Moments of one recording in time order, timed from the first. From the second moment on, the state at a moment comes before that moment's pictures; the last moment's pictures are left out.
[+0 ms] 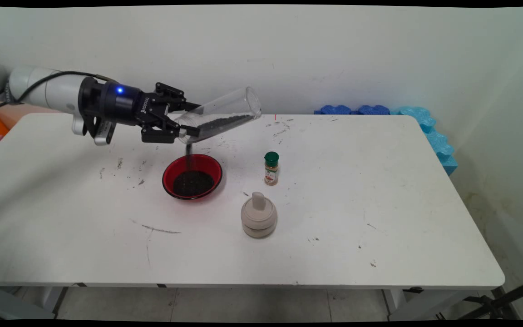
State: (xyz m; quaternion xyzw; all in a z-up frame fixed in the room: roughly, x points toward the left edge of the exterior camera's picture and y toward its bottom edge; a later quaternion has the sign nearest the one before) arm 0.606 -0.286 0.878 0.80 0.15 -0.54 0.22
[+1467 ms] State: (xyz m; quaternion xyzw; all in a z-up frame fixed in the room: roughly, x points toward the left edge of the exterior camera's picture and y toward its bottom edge) arm 0.609 -0.289 0.885 0.79 0.15 -0.55 0.23
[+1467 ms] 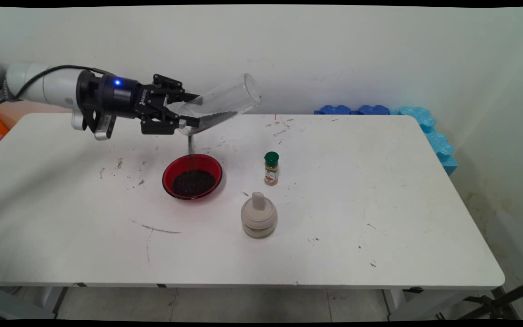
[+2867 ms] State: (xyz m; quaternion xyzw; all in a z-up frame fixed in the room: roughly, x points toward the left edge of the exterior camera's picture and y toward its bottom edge) arm 0.610 -0.294 0.892 0.78 0.15 -0.56 0.25
